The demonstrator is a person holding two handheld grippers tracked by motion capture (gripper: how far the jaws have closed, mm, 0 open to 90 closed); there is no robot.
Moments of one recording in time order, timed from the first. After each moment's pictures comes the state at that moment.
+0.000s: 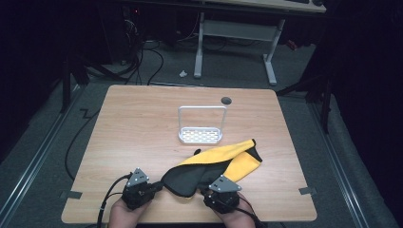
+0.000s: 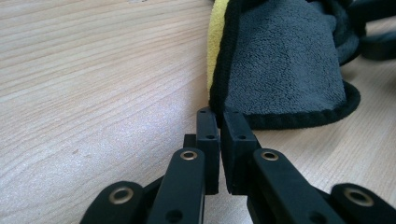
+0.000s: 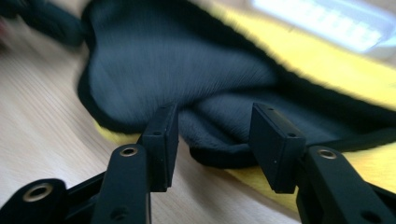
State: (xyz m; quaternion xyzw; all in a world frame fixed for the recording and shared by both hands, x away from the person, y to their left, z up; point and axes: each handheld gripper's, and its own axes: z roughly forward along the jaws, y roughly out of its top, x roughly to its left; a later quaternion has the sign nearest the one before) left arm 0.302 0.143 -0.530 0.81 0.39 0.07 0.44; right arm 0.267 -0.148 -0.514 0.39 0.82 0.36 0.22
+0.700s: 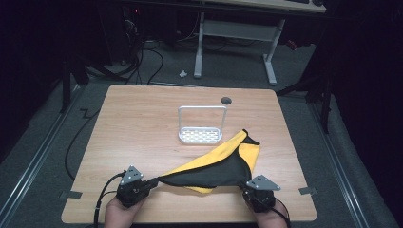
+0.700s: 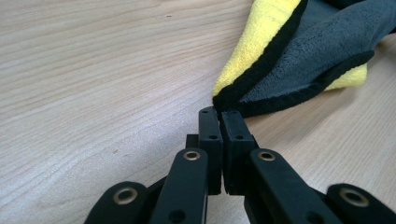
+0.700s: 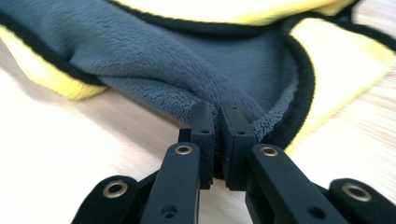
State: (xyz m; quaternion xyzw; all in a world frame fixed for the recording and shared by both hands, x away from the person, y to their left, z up) left arm 0.304 0.156 -0.523 0.80 0.40 0.09 0.44; right arm 0.257 -0.249 -0.502 0.47 0.78 0.33 0.25
